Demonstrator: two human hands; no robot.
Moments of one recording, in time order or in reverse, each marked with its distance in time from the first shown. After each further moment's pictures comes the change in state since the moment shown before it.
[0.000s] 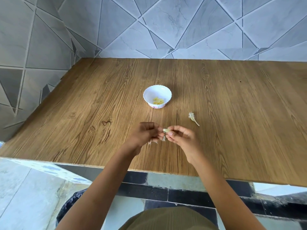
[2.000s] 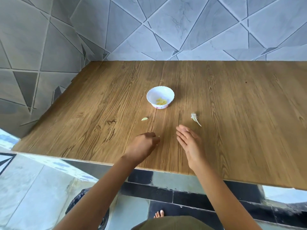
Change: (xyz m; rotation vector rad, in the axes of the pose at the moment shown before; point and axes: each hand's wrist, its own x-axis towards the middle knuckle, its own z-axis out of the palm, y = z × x) left_hand -0.009 -0.041 -0.006 1.281 0.068 0.526; right_hand -0.011 0.007 -0.007 0.120 0.162 0.081
